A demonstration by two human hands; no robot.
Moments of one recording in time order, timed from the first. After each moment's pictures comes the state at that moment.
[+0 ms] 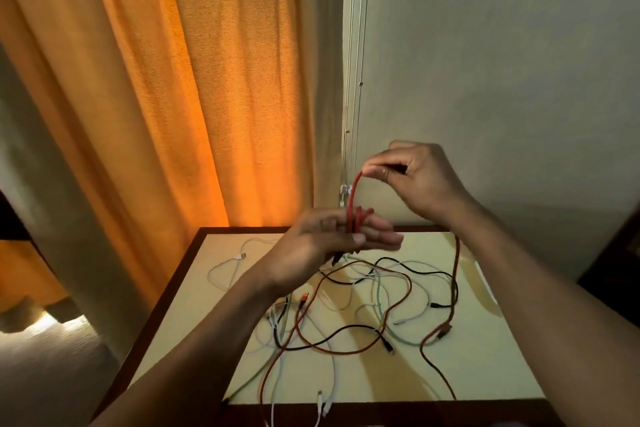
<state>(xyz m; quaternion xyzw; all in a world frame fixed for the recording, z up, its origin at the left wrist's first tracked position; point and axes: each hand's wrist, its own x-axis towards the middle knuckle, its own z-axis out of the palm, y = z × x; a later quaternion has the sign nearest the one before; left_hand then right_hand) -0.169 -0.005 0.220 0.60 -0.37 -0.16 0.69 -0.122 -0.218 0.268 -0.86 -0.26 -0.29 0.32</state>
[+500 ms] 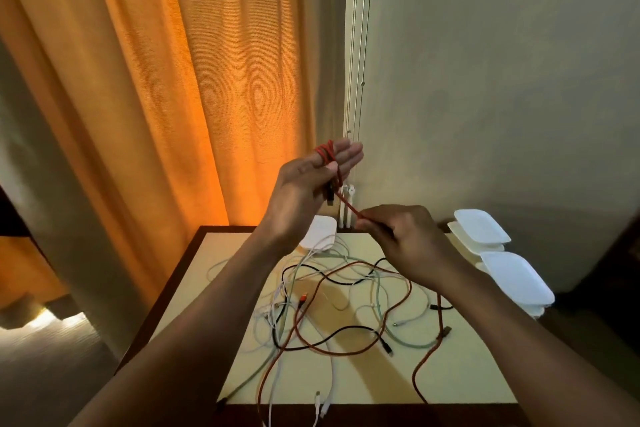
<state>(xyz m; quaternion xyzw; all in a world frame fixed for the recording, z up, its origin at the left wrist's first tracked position) -0.128 -0.014 0.244 0.54 -0.29 0.00 0.79 -0.161 -0.205 0.207 -0.90 -0.26 -0.22 0.27</state>
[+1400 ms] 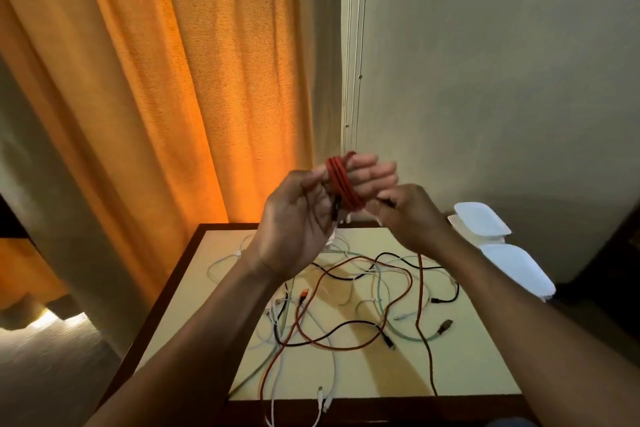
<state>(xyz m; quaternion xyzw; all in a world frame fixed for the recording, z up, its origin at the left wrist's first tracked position) -0.162 -0.016 0.239 0.40 -0.34 -0.17 0.84 -0.128 -0.212 0.212 -0.89 -0.19 -0.15 0.39</state>
